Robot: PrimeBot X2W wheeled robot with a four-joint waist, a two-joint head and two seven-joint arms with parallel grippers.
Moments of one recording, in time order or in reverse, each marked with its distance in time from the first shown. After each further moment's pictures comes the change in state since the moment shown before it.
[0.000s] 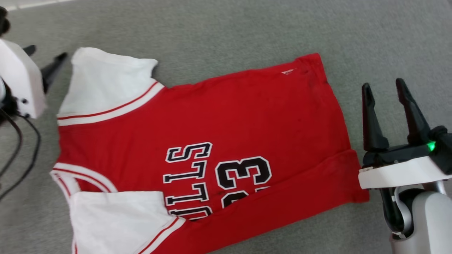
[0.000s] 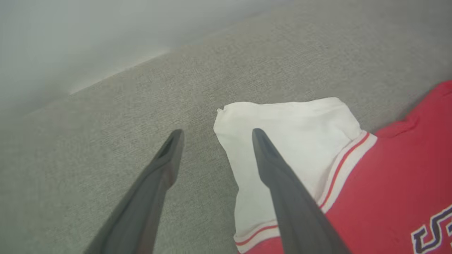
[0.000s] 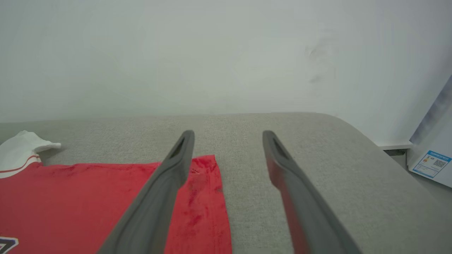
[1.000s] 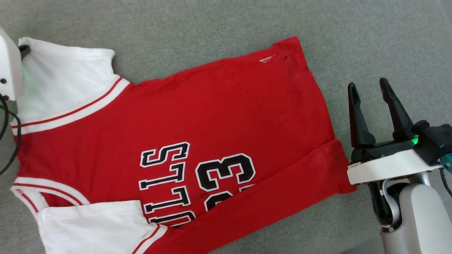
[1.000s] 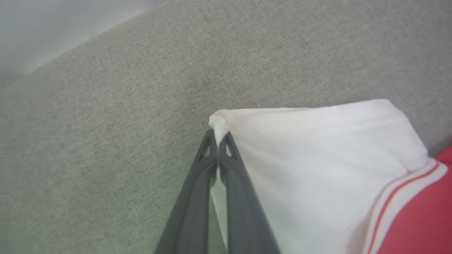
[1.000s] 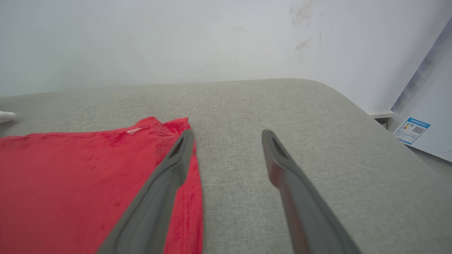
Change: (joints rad) left arm -0.163 0.046 -0.065 0.147 -0.008 0.018 0.204; right arm -0.054 0.010 0.043 0.119 0.023 0.000 -0.042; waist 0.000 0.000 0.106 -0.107
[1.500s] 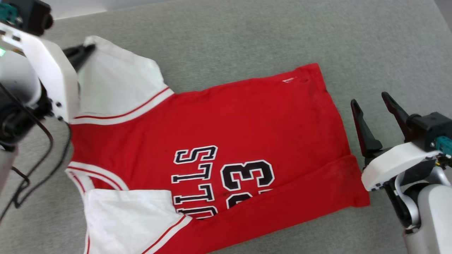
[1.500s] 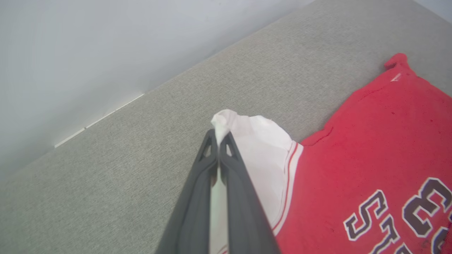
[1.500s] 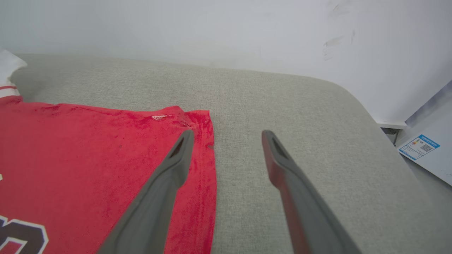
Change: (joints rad) left arm 0.072 -0.041 -0.080 -0.183 -0.044 -0.031 -0.197; right arm 0.014 -0.105 0.017 -0.024 -0.044 0.000 0.245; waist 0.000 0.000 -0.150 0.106
